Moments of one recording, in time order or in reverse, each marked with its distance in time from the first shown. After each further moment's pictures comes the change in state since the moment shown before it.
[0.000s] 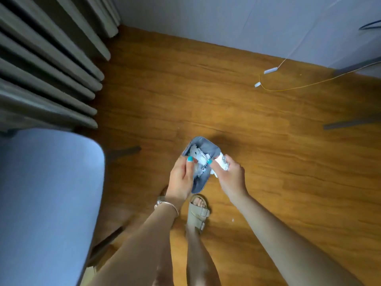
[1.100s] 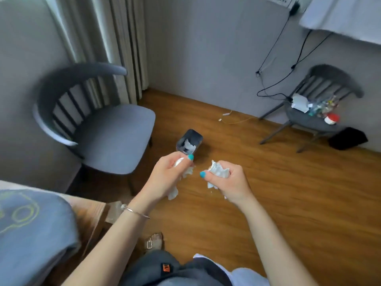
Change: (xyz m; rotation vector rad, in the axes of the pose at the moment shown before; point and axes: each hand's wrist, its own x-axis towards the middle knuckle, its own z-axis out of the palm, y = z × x) left_hand -0.641 0.030 -0.223 -0.126 -0.162 0.437; right_hand -0.679 -0.020 -0.091 0.113 -0.120 -0.518
